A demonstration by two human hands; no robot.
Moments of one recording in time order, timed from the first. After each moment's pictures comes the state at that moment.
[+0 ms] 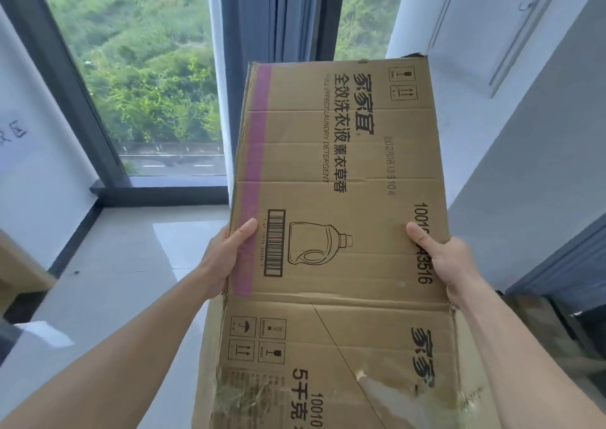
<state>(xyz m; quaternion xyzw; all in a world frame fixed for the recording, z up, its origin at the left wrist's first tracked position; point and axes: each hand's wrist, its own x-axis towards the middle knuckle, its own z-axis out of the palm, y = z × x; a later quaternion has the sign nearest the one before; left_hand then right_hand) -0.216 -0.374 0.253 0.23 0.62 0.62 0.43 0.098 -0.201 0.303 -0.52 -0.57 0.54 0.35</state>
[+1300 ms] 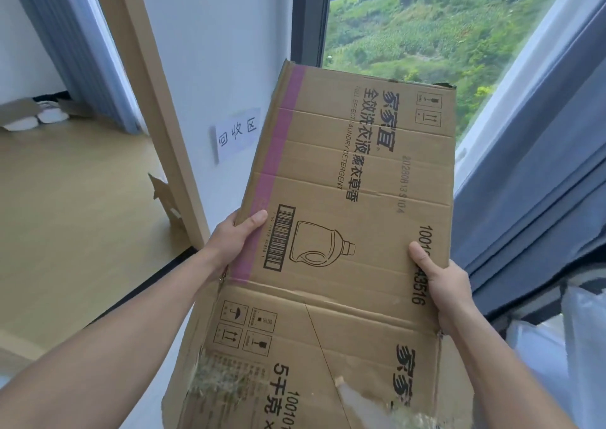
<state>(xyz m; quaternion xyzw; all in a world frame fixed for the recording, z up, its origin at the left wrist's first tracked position) -0.705 -0.388 0.227 0.03 0.70 0.69 0.18 -0.543 -0.061 0.249 -0.33 -0.68 0.65 0.12</state>
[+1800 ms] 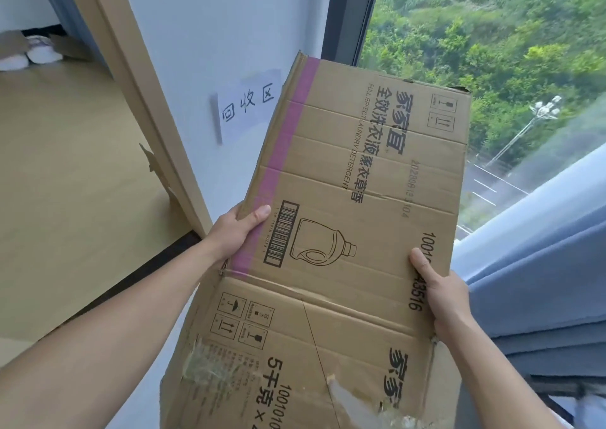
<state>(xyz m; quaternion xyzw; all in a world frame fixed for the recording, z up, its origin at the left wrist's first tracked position) -0.944 -0.377 0.119 -0.05 0.72 0.66 0.21 -0.799 -0.043 0.146 -0.37 -0.68 0.63 0.05</state>
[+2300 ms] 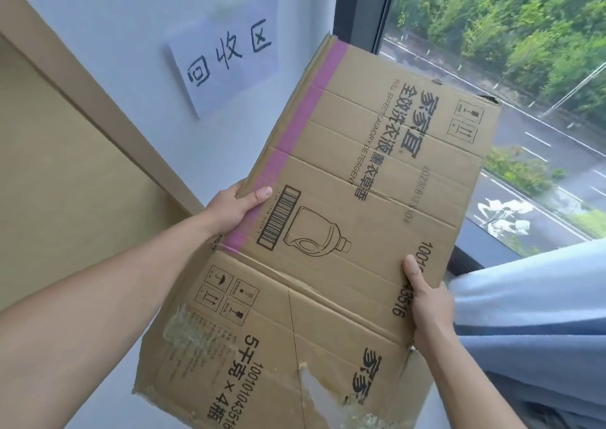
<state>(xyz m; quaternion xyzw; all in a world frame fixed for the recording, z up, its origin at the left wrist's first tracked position) -1.148 -0.332 -0.025 -0.07 0.78 0.56 0.26 -0.975 -0.018 -0.050 -0.45 -0.61 0.65 0.02</state>
